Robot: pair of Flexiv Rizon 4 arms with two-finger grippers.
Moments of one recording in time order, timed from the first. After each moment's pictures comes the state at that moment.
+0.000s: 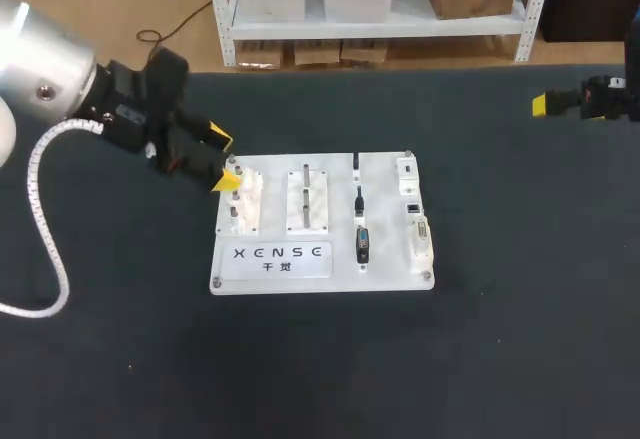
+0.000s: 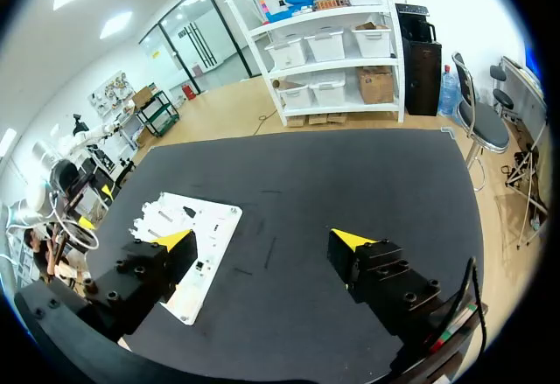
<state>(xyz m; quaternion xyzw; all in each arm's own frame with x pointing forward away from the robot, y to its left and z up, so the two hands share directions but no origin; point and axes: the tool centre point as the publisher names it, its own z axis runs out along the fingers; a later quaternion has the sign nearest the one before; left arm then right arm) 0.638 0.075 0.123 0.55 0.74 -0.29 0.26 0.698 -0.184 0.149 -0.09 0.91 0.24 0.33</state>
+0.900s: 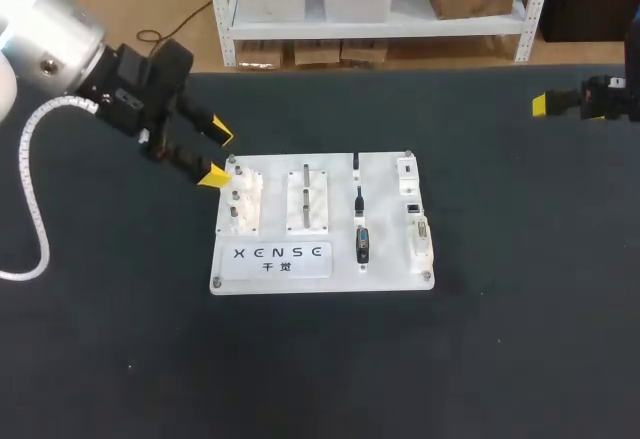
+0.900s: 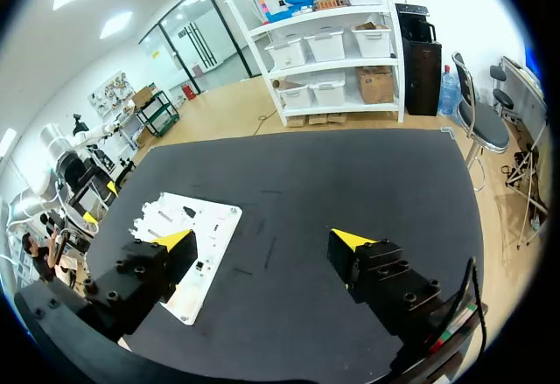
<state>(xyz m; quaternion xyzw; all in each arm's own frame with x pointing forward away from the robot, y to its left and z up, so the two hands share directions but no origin) 0.654 0.086 0.118 0.60 0.71 -0.29 0.22 0.698 -0.184 0.149 -0.09 0.91 0.24 0.33</state>
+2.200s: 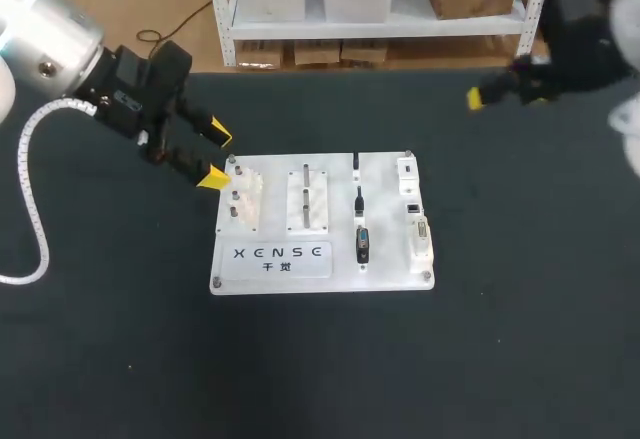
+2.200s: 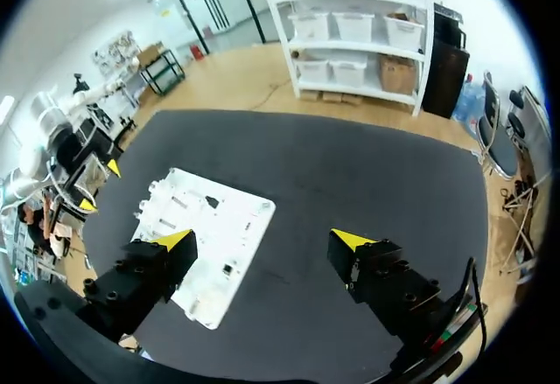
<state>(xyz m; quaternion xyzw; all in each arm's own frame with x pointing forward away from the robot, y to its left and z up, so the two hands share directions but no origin) 0.652 0.087 0.118 0.60 0.71 -0.29 0.22 0.716 -0.096 0.156 -0.16 0.93 0.20 0.25</state>
